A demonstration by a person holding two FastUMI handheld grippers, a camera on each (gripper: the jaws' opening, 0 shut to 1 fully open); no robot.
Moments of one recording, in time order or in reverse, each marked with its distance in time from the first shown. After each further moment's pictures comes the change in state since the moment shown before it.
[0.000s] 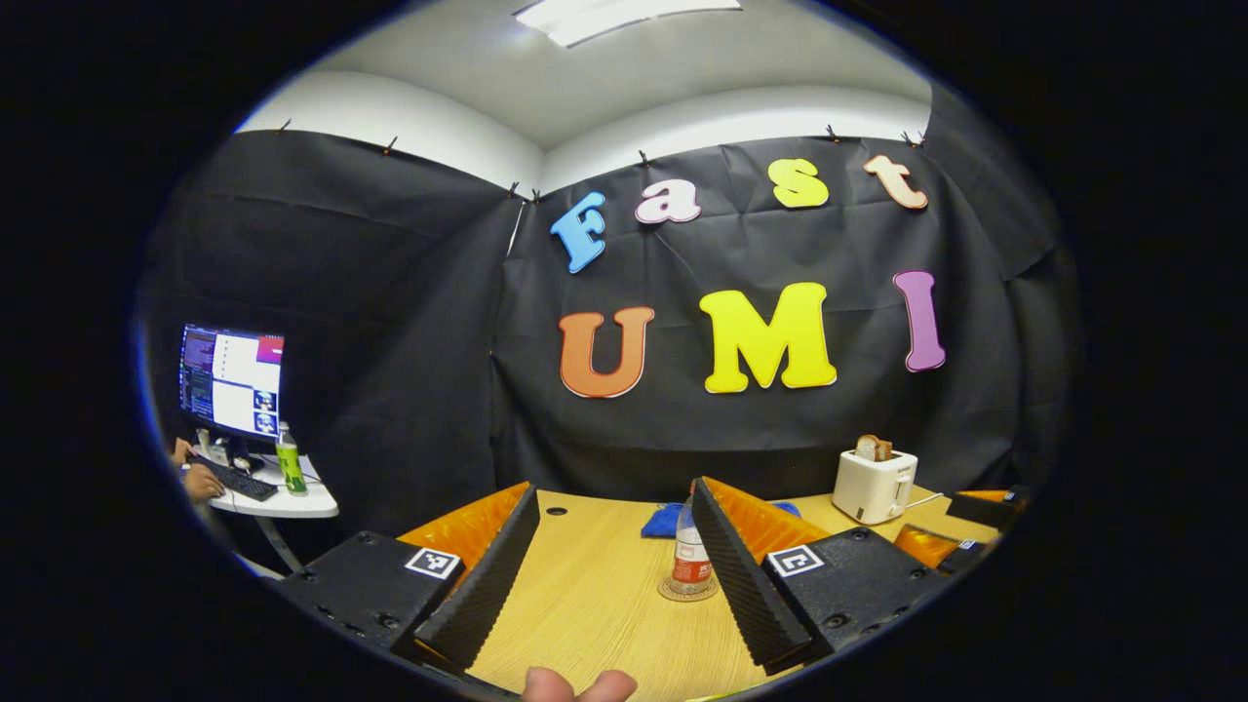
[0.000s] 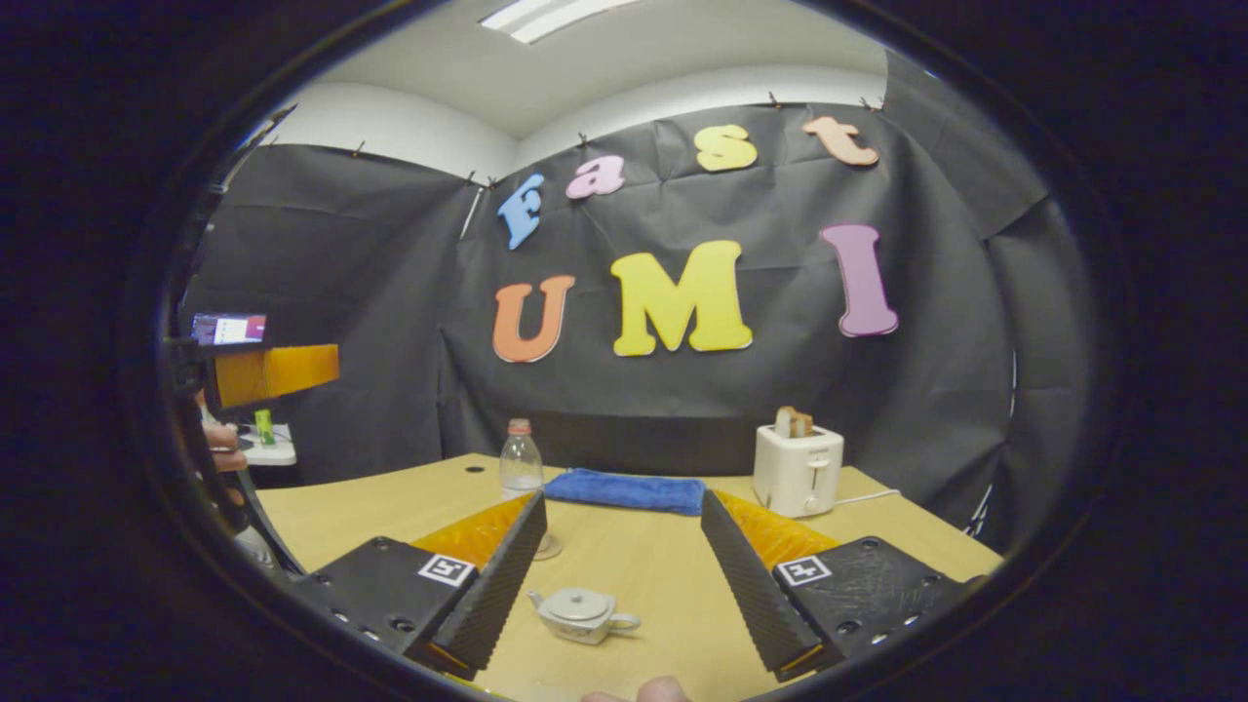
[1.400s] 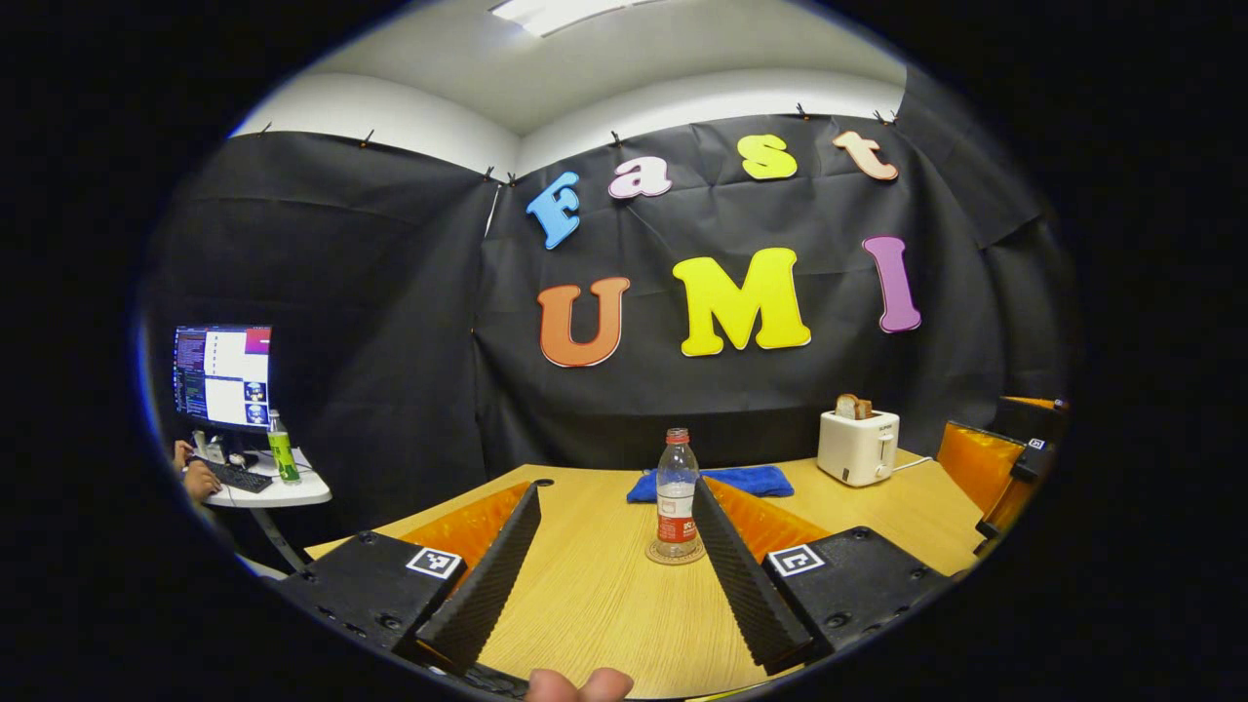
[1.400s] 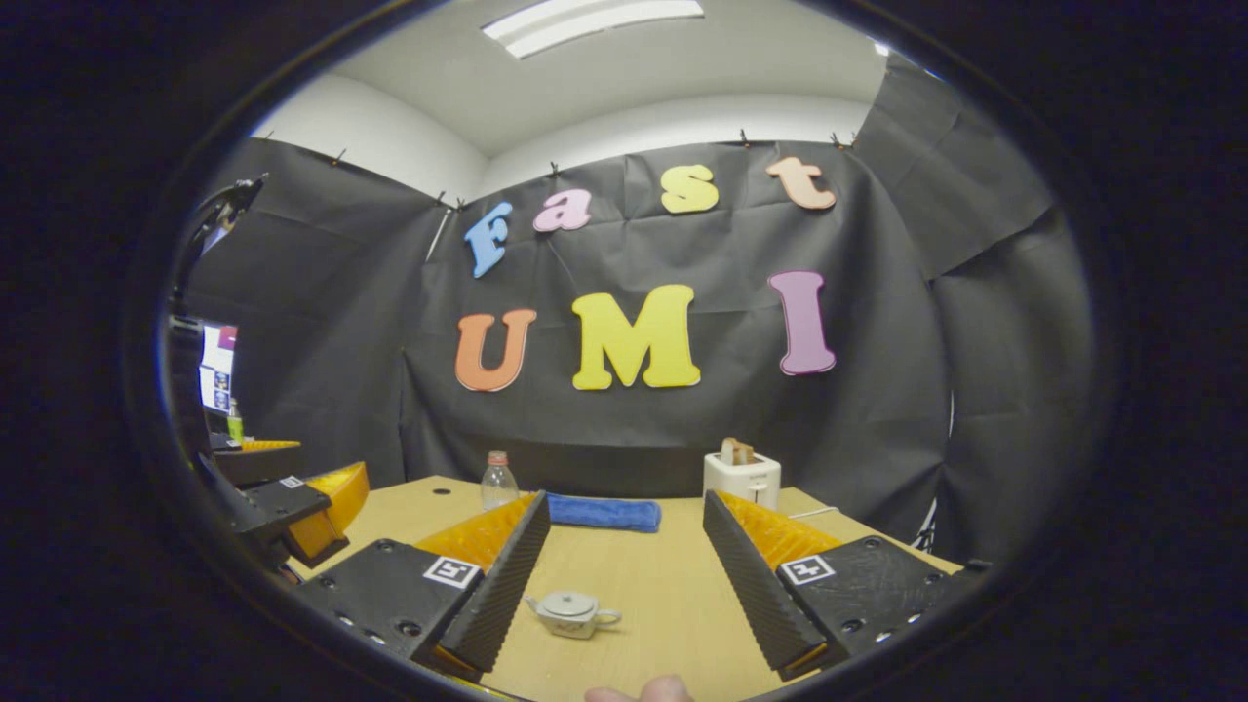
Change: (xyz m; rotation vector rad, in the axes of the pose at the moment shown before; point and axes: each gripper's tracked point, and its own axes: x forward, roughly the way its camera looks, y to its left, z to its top) left arm -0.028 -0.023 -0.054 0.033 0.076 -0.076; right arm -0.051 0.011 0.015 -0.025 -0.067 -0.142
